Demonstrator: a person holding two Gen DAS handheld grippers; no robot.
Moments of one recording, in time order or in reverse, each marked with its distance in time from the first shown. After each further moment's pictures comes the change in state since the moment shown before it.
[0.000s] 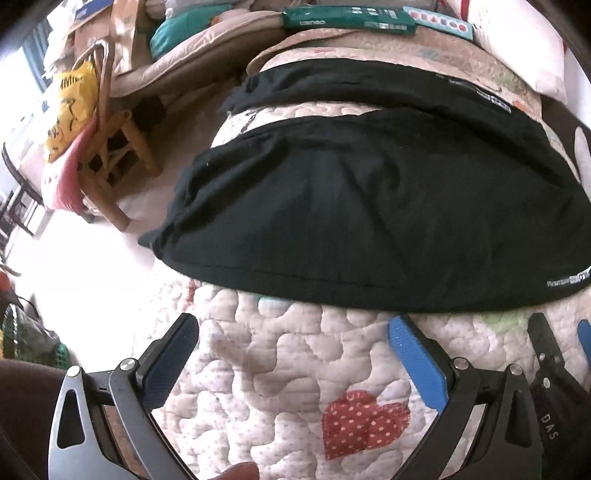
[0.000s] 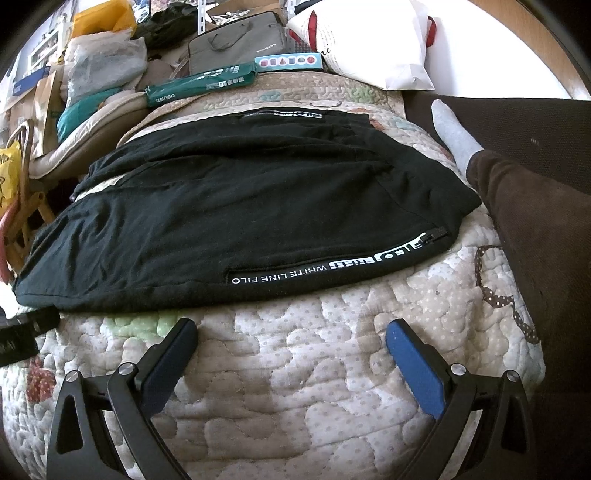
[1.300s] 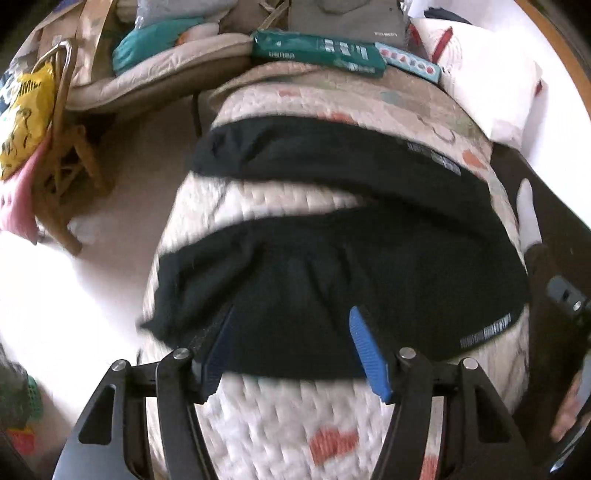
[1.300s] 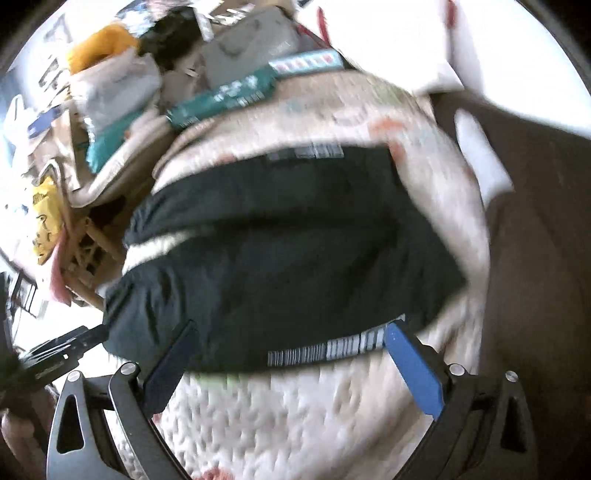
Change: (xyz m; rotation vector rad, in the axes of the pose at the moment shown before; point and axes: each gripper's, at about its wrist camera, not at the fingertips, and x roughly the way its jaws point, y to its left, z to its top) left arm -0.042 0.035 0.094 0.011 -0.012 -0.270; right arm -0.051 -0.044 0.124 0.033 0.122 0.238
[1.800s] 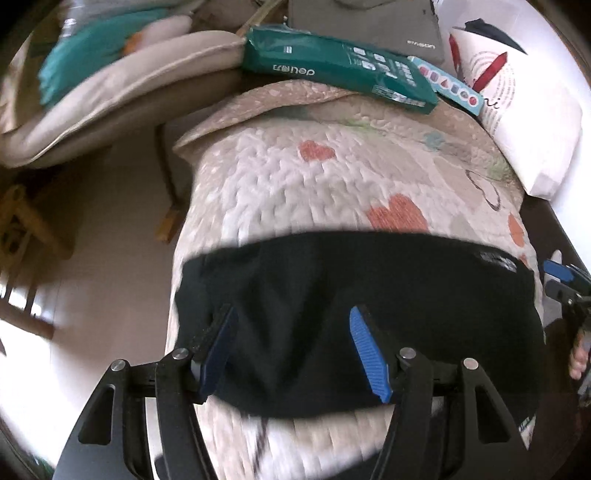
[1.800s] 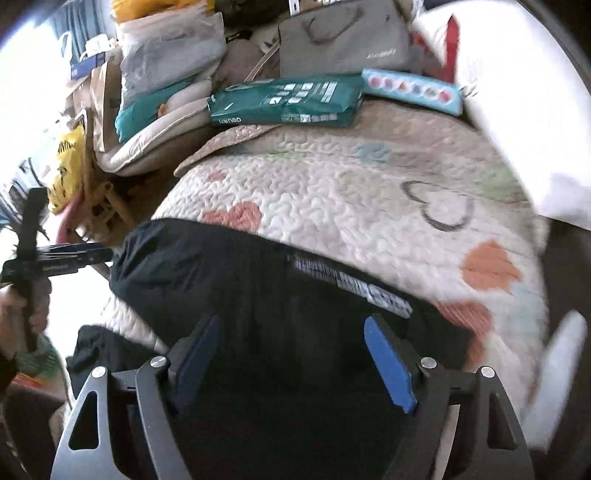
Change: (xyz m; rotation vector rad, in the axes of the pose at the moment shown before) left arm 0.147 0.061 0.202 0.064 0.043 -0.098; right arm 0.154 0.003 0.193 -0.333 0.092 0.182
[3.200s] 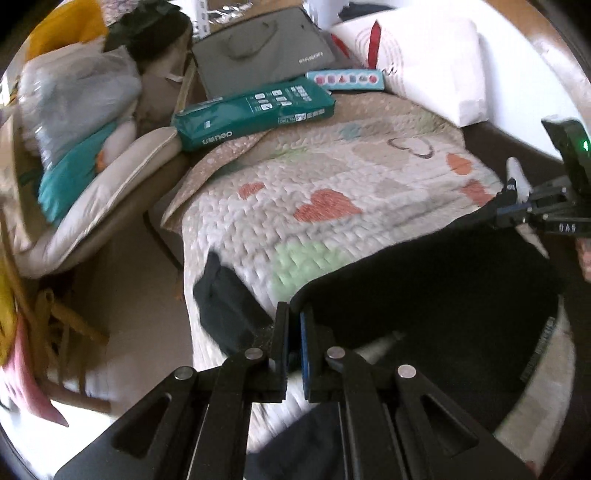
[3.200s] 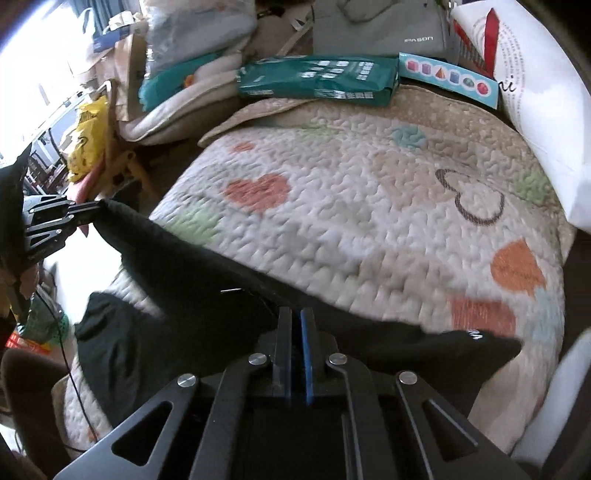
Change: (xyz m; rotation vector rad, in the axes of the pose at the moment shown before) left arm -0.109 -0.070 -0.092 0.357 -0.164 0.066; right arm -0.008 0.026 -0.027 -0.092 0.071 0.058
